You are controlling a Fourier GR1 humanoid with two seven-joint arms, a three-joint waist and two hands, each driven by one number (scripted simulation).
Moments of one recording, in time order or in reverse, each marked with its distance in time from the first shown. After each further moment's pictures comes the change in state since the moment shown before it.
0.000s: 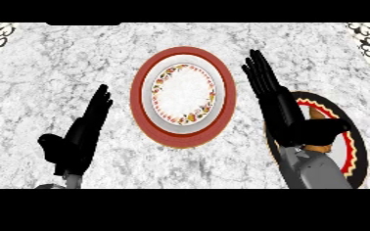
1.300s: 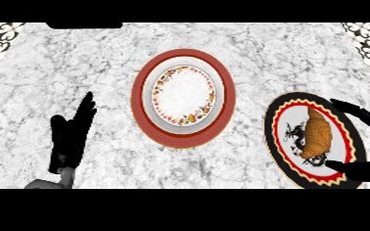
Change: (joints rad) left arm -0.006 0.007 0.084 0.196 -0.040 0.017 0.065; right arm 0.335 -0.529 -0.238 0.171 0.300 0.205 -0.351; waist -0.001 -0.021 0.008
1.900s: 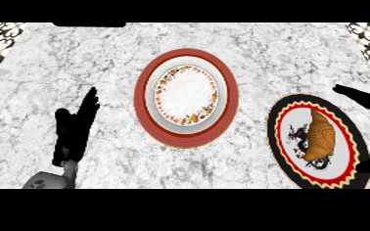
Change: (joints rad) left arm -0.045 -0.017 0.015 0.038 -0.015 -0.033 0.006; right arm -0.142 -0.215 0.095 -0.085 0.205 0.214 0.373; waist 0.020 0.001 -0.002
